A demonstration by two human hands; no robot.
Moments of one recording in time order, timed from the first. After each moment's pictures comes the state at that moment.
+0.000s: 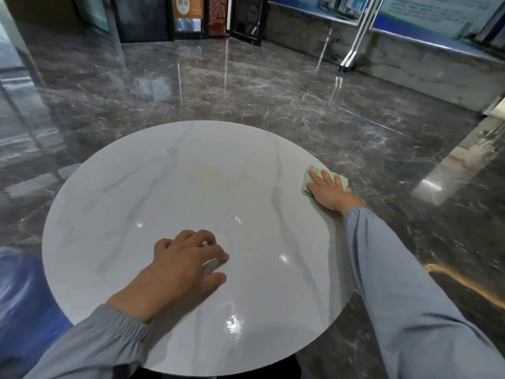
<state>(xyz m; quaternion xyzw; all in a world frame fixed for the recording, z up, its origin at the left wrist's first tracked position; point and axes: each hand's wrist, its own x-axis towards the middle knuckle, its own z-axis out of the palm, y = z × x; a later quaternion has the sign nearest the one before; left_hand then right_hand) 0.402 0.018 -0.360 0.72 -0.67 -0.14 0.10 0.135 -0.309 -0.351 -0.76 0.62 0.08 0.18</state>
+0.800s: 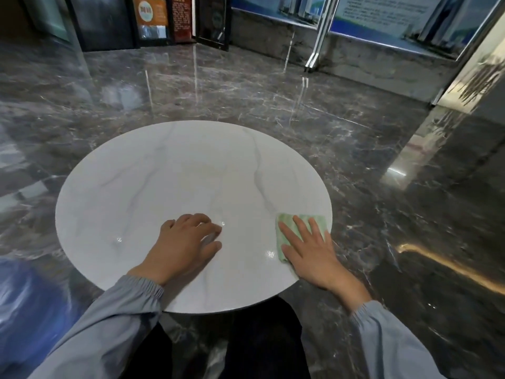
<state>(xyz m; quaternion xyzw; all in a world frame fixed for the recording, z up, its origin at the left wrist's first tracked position) 0.400 0.038 -0.367 0.69 -0.70 -0.09 0.15 0.094 -0.039 -0.375 -0.82 0.56 0.04 0.12</state>
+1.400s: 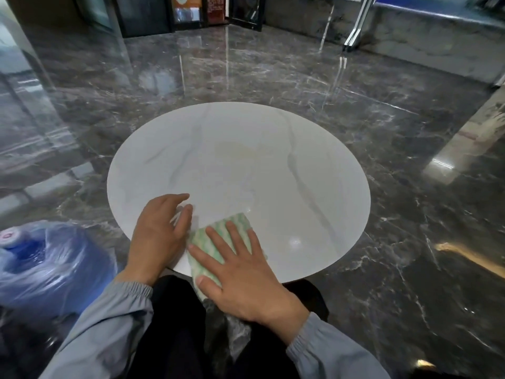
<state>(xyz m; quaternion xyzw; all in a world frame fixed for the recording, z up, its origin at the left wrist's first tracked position) 0.459 0.101 -0.387 0.74 -0.53 0.01 0.41 0.251 0.086 -0.370 -0.95 0.30 0.03 0.12</state>
